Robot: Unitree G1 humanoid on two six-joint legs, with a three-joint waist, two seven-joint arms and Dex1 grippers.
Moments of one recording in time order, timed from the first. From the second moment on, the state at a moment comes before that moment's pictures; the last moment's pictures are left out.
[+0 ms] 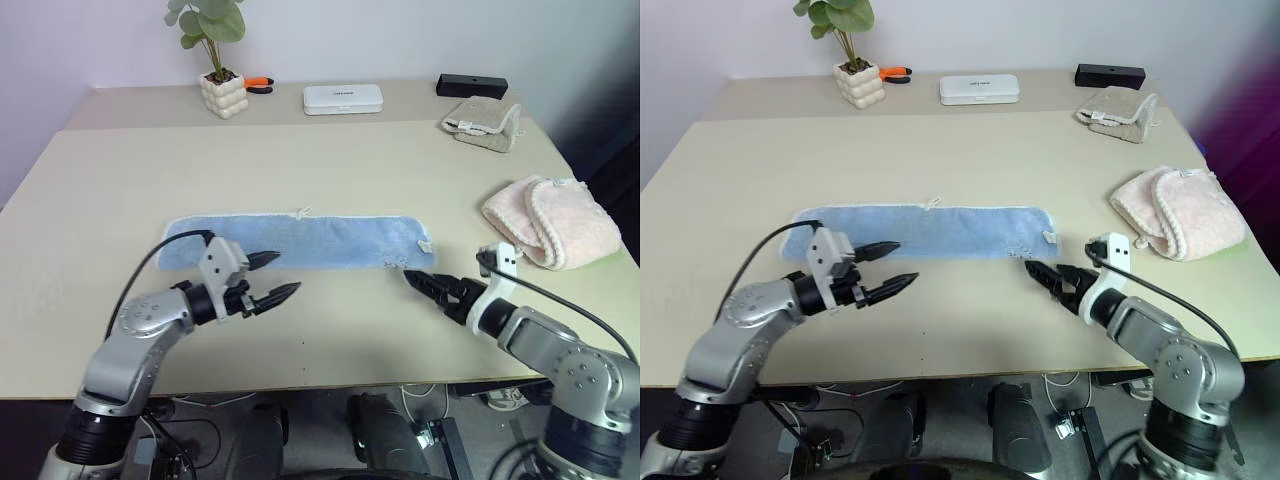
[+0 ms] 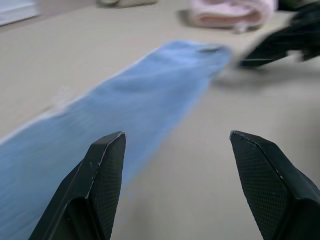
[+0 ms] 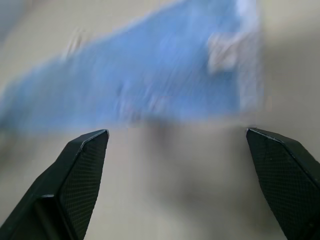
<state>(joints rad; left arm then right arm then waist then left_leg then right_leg) -0.11 0.52 -0.07 -0.40 -0.43 0.40 -0.79 -0.22 -0.20 -0.53 -0.38 0.83 1.27 0.14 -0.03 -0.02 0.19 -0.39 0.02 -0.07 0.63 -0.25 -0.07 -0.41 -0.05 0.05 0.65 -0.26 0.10</state>
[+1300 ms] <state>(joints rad) -0.10 0.50 -0.14 -0.36 -0.37 0.36 -0.78 -0.49 -0.67 0.04 -0.41 0.72 1.02 0.39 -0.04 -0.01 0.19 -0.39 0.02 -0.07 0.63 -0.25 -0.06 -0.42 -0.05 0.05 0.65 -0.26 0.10</state>
